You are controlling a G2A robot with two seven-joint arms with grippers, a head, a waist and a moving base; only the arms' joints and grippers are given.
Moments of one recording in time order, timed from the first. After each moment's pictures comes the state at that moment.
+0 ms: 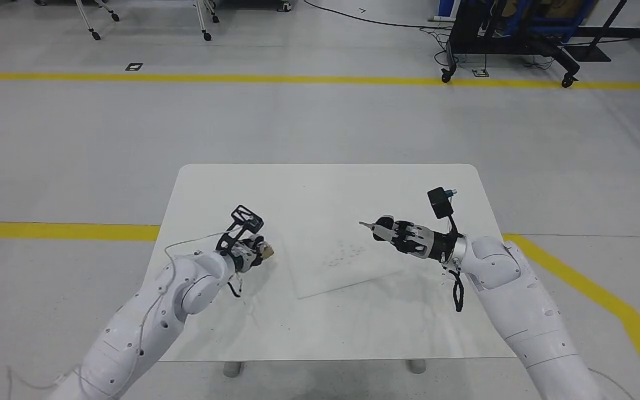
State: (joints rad) left arm 1.14 -0.91 -0.89 -1.54 0.91 -0.14 -0.51; right arm -1.23 -1.10 1.28 -1.31 -0.12 -1.01 0.69
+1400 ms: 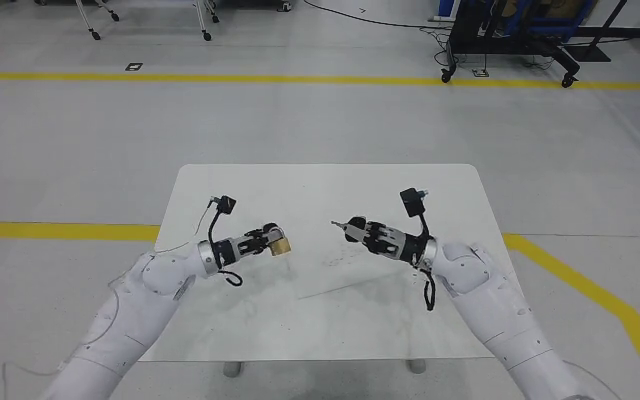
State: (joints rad) left arm 1.04 -0.98 -0.93 -1.18 -0.35 -0.60 -0.80; right arm -1.20 -1.14 1.11 -1.34 -0.11 -0.90 0.54
